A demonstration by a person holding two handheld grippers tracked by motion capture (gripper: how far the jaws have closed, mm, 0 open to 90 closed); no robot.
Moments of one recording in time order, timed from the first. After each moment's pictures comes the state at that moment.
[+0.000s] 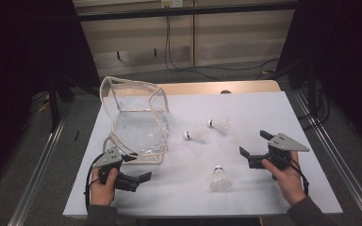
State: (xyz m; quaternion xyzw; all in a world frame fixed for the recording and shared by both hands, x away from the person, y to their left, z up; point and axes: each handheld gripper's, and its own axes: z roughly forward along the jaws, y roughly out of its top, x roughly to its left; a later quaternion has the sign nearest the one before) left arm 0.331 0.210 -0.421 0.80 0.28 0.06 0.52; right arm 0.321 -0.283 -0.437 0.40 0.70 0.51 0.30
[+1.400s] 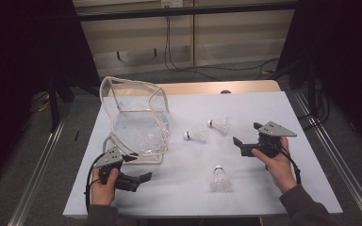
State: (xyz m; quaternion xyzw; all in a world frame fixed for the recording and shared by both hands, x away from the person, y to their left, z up) left arm 0.331 0.209 -0.421 0.81 0.28 0.06 0.52; right arm 0.358 -0.270 -0.433 0.43 0.71 0.48 0.29
